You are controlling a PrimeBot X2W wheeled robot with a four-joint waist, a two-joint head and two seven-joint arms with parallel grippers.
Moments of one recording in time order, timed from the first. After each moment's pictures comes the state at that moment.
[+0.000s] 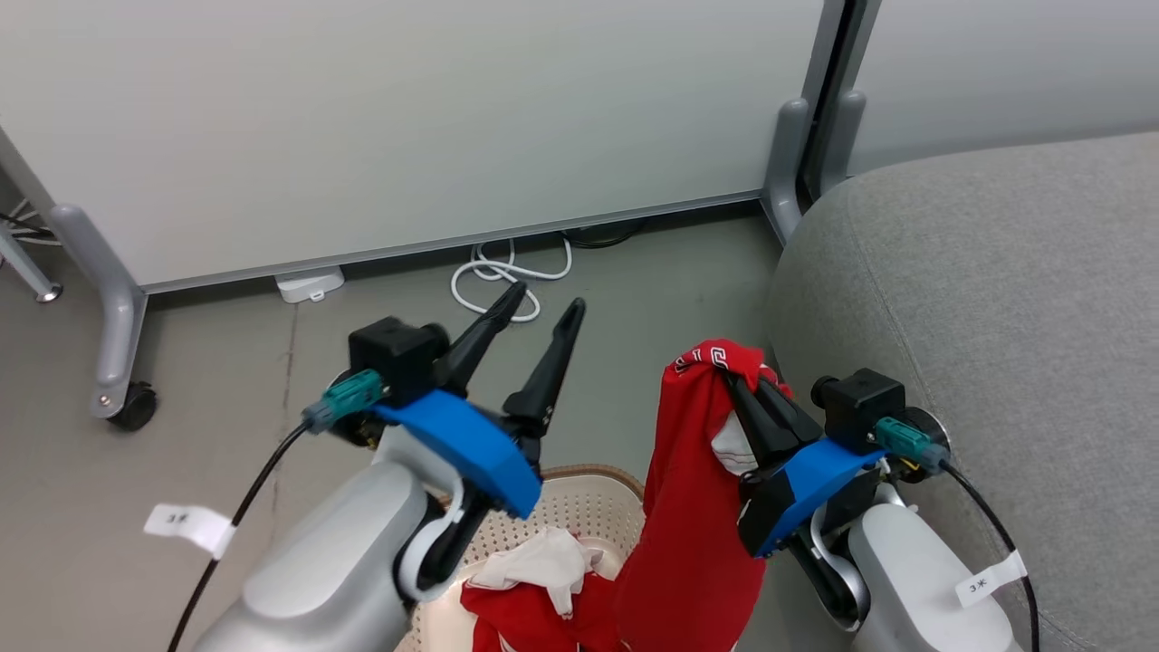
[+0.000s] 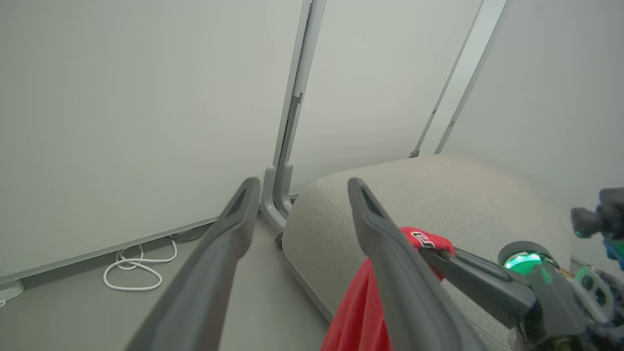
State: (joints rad) left arm -0.63 0.25 -0.88 0.45 -0.91 -0.06 -0.23; right arm -0.44 -0.05 0.32 0.59 0.23 0.13 -0.20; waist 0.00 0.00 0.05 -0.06
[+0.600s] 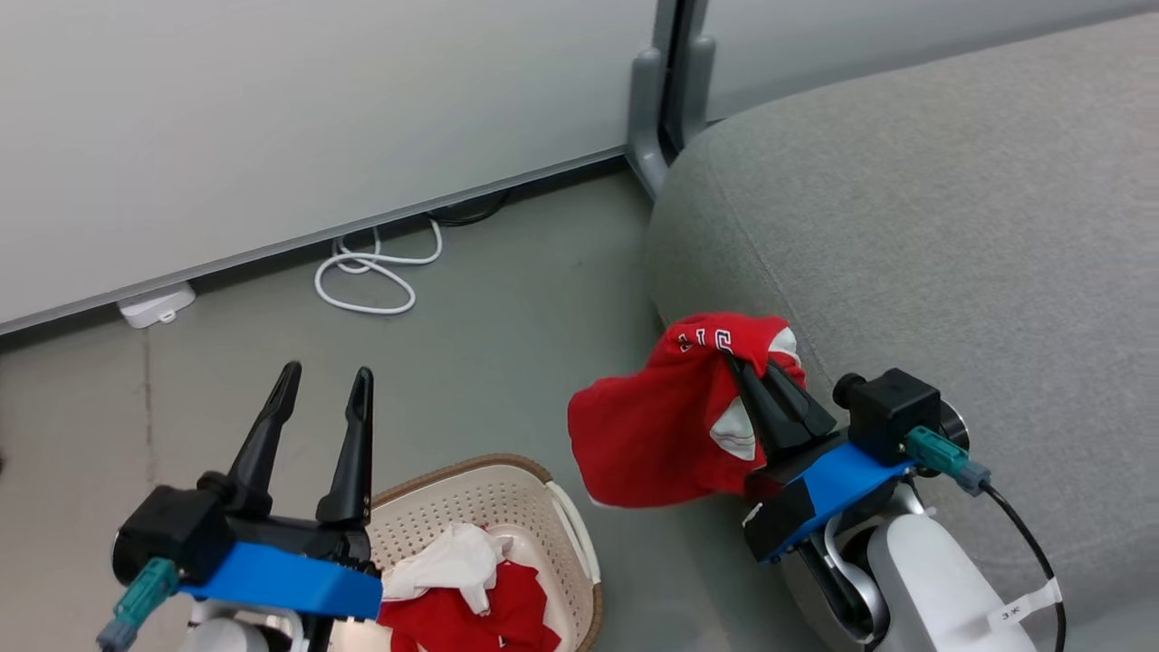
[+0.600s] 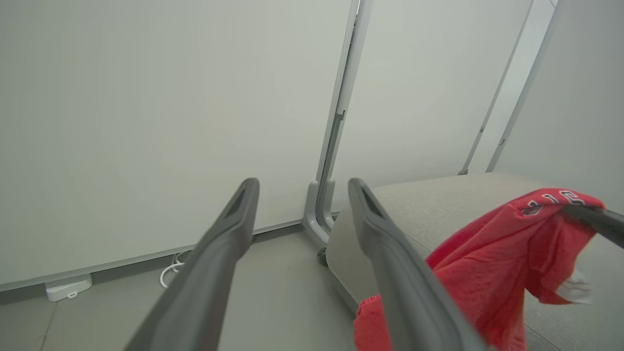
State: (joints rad) left arm -0.14 0.35 -0.36 0.07 -0.55 -0.01 -0.26; right arm -0.34 -0.05 0.28 0.31 0.21 0.13 -0.13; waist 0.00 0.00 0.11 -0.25
